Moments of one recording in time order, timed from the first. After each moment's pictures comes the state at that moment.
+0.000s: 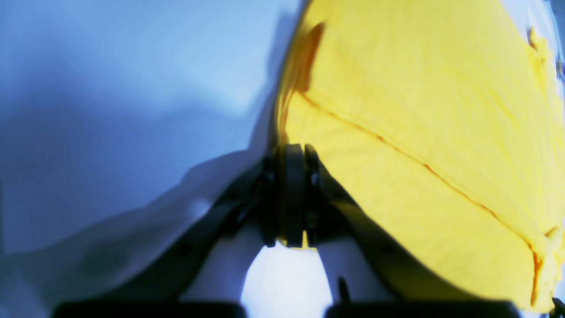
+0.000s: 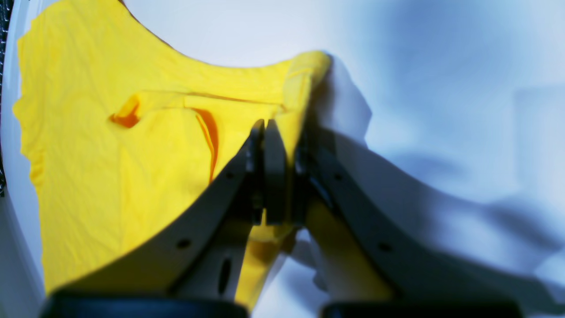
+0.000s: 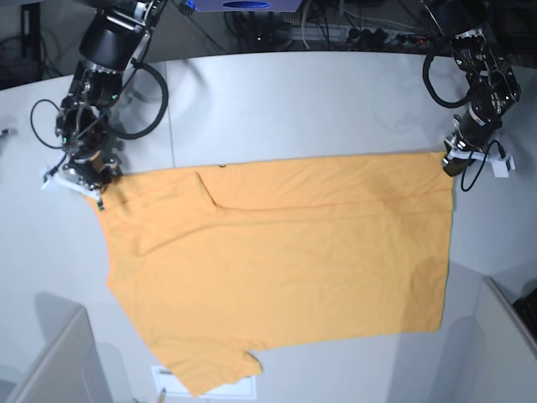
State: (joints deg) left arm 9.8 -14.5 -36.1 78.7 -46.1 -15.1 44.1; right arm 1.6 1.5 29.5 75.0 39.9 -16.5 -29.6
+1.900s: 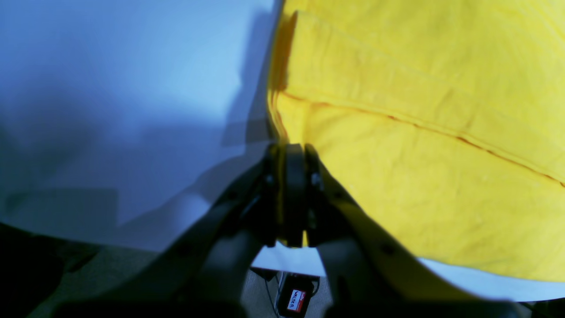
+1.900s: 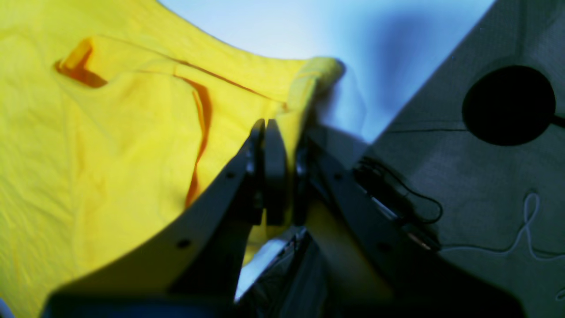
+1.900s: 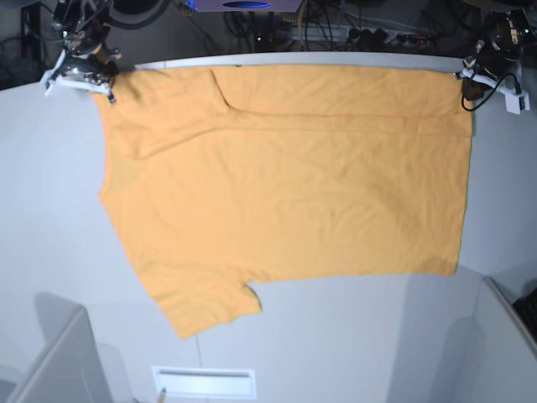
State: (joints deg) left arm 36.3 -18.7 -40.1 94.5 -46.4 -19.6 46.0; right arm -32.0 -2.8 29.5 105.6 39.5 -18.1 -42.8
